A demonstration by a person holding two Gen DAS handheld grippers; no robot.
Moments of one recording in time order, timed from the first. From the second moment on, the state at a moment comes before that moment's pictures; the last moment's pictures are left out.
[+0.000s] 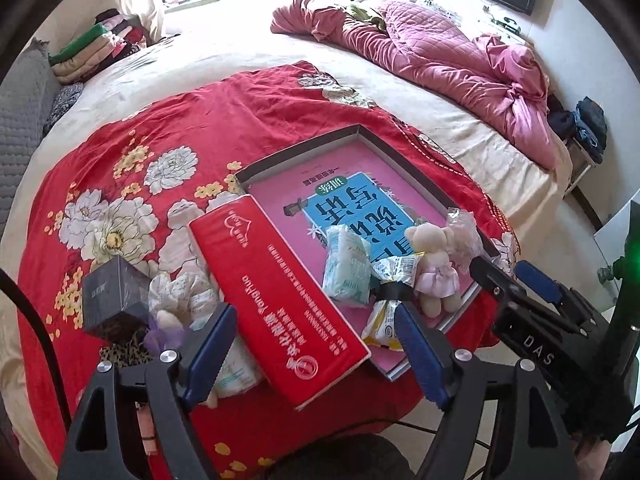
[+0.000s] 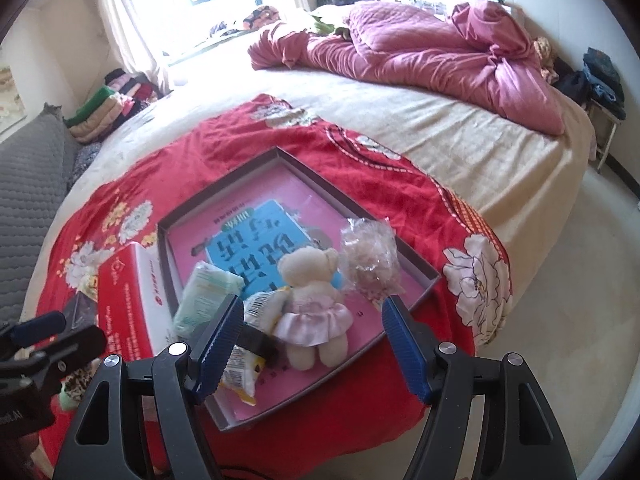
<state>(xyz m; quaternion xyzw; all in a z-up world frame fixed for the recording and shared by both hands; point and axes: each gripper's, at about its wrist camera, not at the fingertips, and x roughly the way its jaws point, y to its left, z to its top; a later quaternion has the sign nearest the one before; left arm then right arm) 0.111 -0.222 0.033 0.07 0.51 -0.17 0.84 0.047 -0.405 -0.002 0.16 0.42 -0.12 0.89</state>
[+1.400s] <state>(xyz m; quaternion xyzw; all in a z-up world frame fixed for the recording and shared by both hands) 0.056 -0.099 0.076 0.02 0.47 -0.09 0.88 0.020 -0.286 0.100 0.08 0.35 -0.03 0.93</state>
